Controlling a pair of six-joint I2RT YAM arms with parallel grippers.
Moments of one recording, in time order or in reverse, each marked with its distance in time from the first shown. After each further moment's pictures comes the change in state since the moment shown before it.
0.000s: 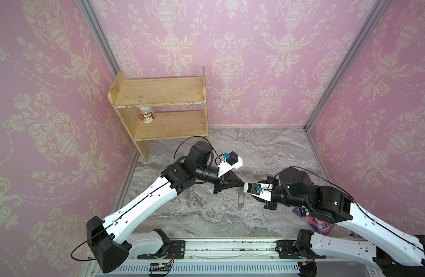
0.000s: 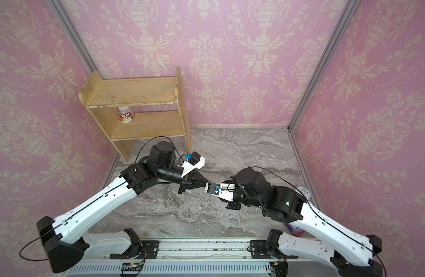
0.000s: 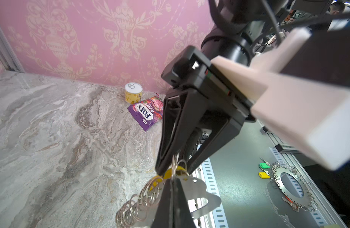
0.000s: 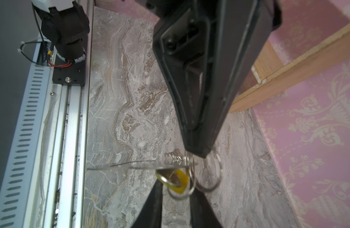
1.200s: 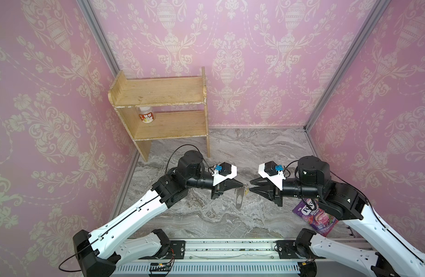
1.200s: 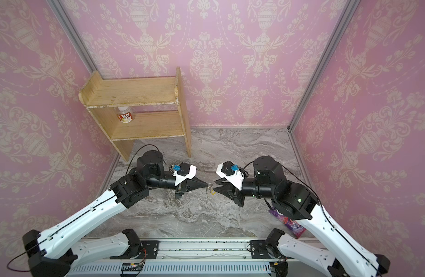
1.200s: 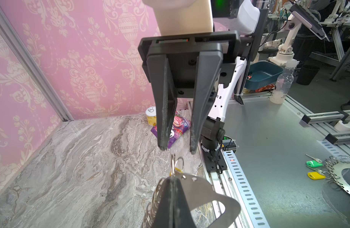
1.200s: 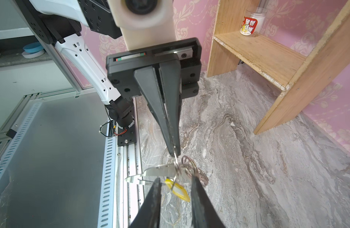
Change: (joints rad) left arm -0.049 -0.151 -0.156 0.195 -0.126 0.109; right arm -0.236 -0.029 0.067 0.065 -0.468 0.331
